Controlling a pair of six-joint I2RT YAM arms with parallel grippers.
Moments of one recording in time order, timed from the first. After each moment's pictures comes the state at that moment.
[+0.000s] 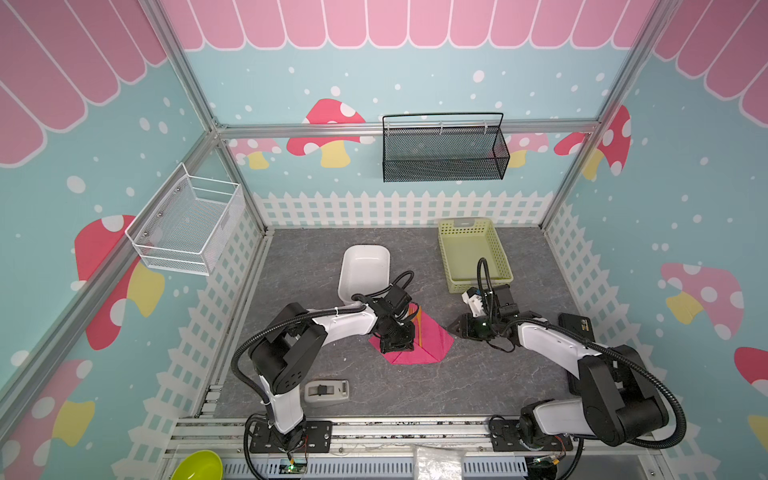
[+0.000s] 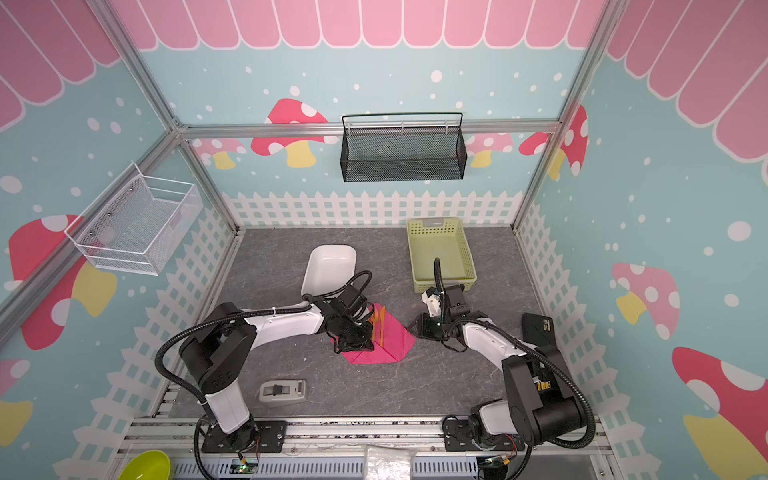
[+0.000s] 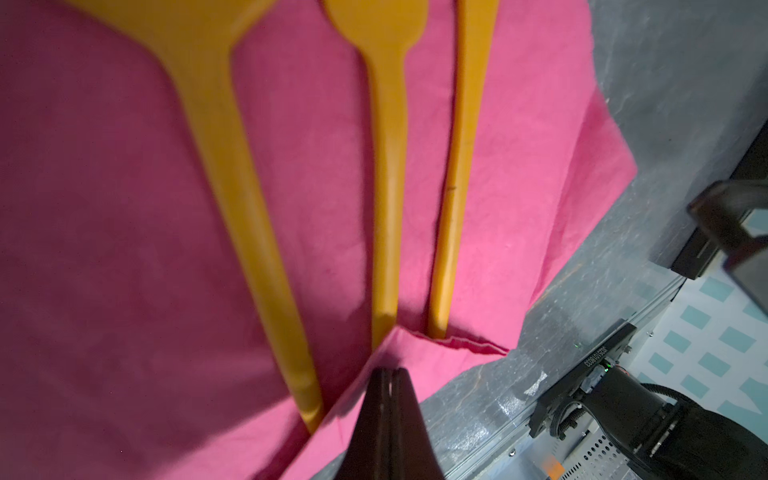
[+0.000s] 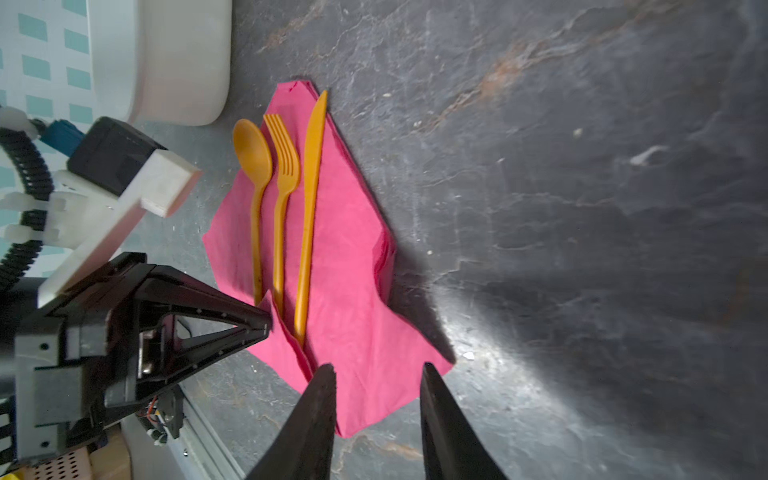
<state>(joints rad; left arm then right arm) -0.74 1.82 1.07 -0.48 0.44 -0.82 0.27 1.38 0.64 -0.29 -0.53 0.39</state>
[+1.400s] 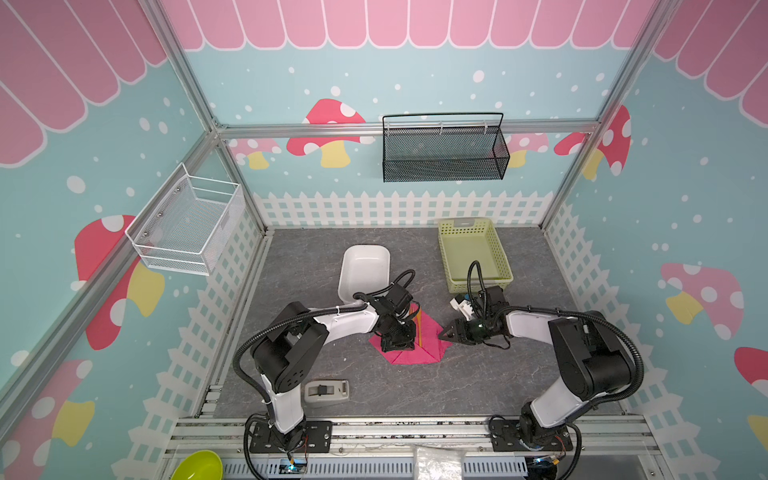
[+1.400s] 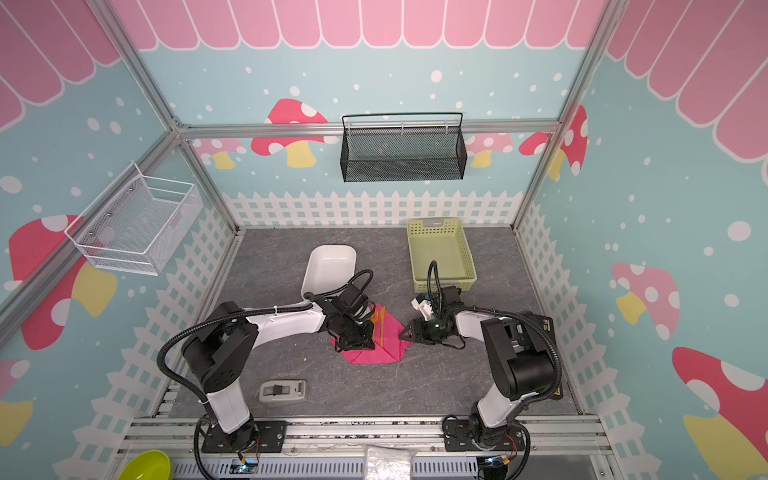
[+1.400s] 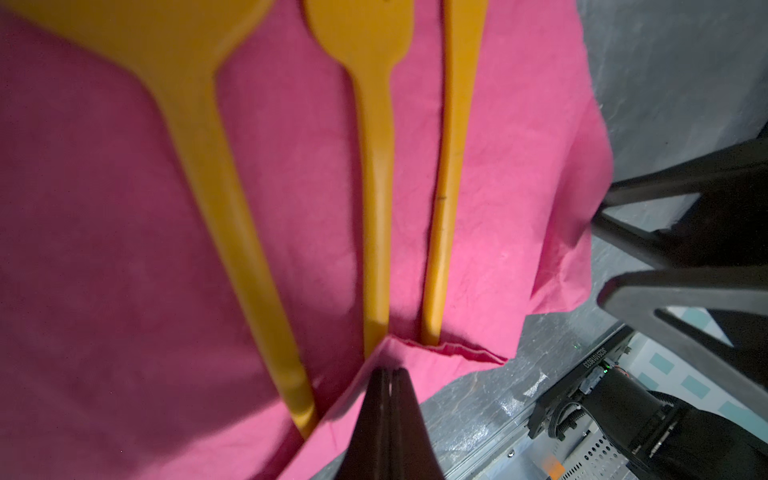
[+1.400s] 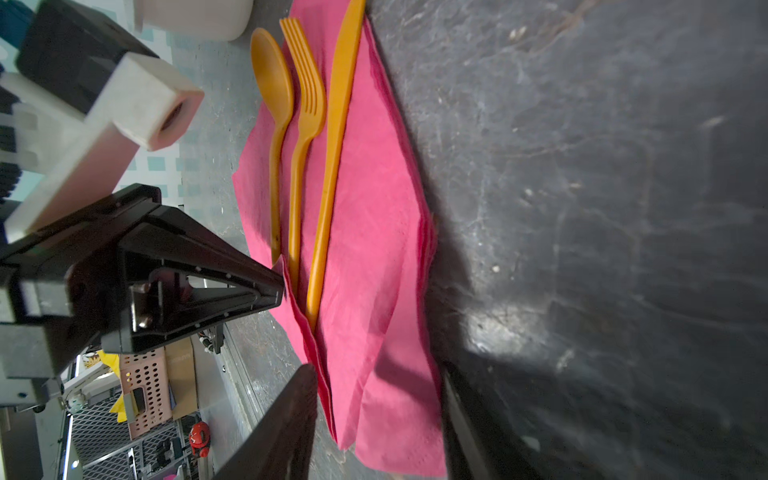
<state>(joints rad) -0.74 1.83 1.09 -0.49 0.44 -0.81 0.24 1.63 0.67 -0.23 -0.82 0.22</state>
